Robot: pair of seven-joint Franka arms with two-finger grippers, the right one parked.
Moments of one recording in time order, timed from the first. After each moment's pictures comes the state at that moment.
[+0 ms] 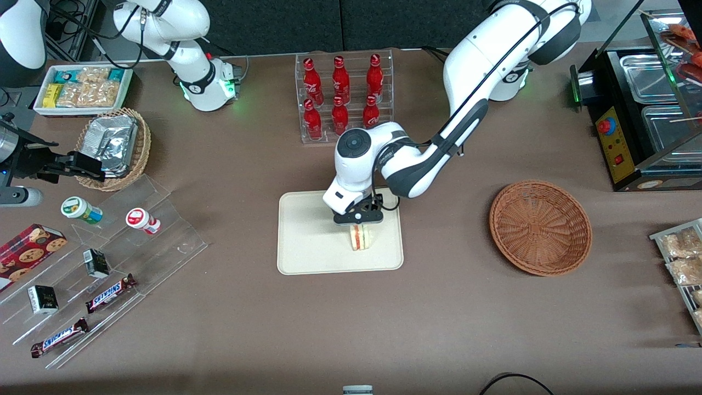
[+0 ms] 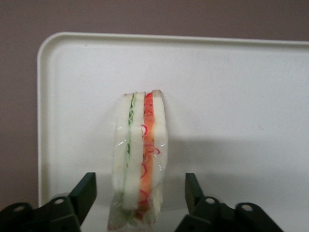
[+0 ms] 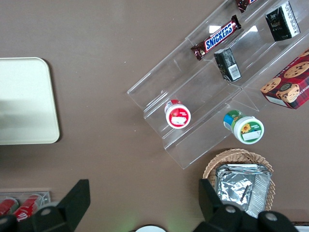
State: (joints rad) arm -0.40 0.75 -0.51 -1.50 0.50 2.21 -1.16
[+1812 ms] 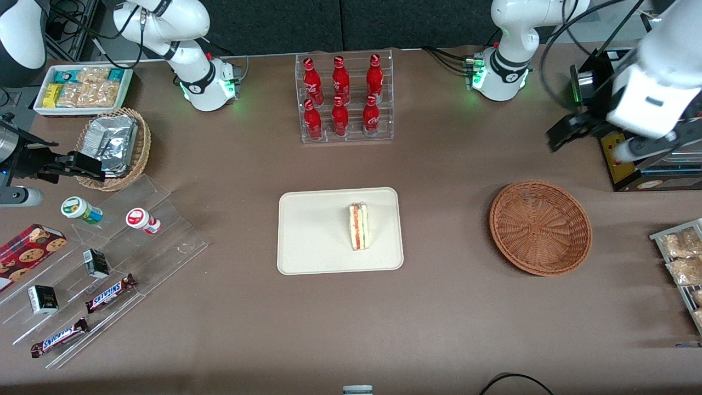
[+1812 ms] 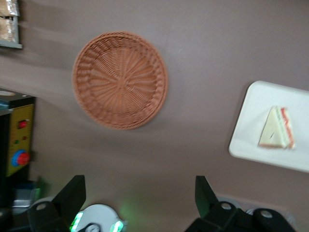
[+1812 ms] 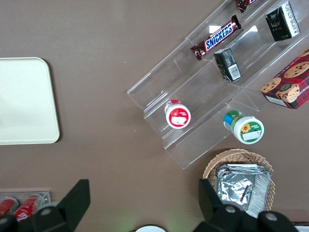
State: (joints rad) arm 0.06 -0.01 -0.23 -1.45 -0.01 1.36 -0.40
